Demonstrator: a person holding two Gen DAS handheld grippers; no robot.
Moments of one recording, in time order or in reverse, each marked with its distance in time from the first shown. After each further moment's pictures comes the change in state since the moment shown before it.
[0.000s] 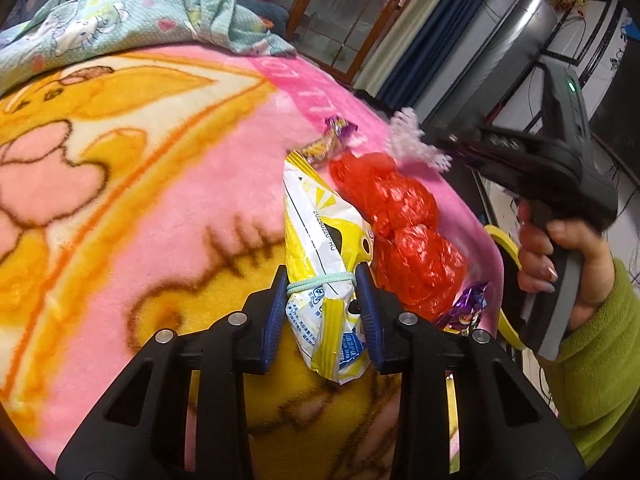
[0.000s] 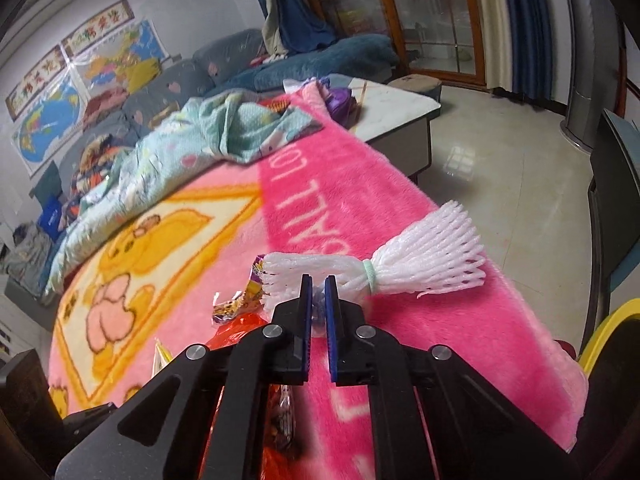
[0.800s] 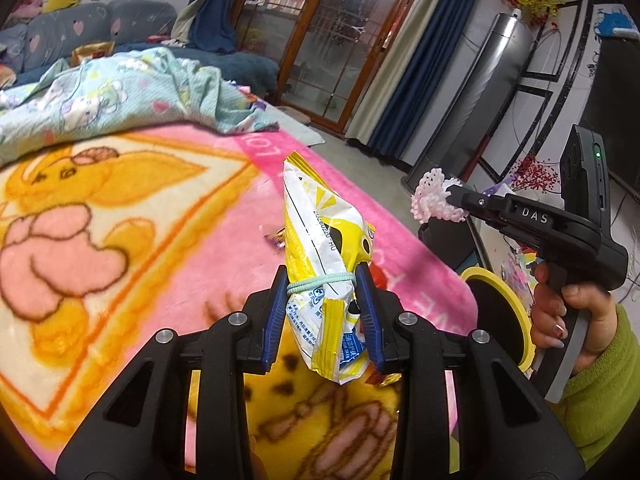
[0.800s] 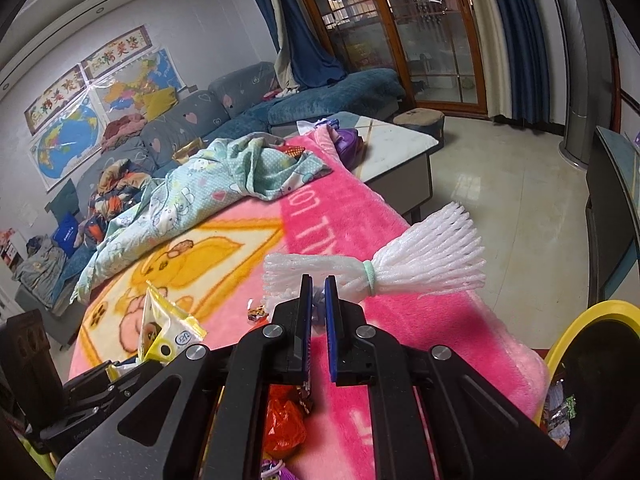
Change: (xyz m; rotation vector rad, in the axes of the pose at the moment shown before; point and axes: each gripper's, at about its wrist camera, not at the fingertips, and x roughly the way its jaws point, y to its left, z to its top) left arm -0.049 -0.038 0.021 0.075 -0.180 0.010; right arm -0.082 0.000 -0.004 -0.012 -0.115 0.040
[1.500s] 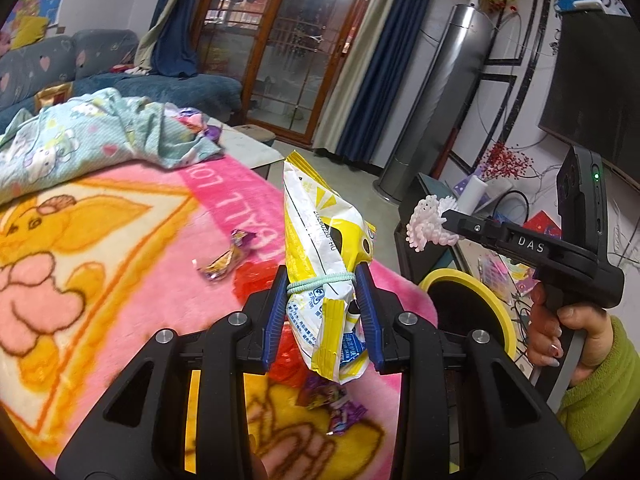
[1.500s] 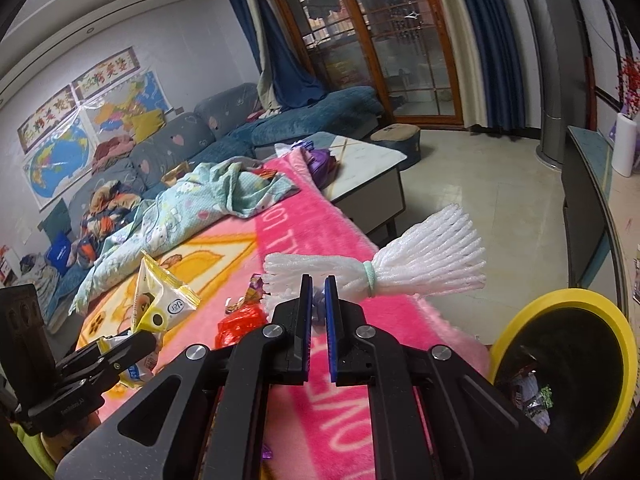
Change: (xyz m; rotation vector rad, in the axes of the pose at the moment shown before) left arm 0.002 -0.063 0.014 0.115 -0.037 -0.072; right arm -0.062 -0.042 -0.011 0.047 -0.074 -0.050
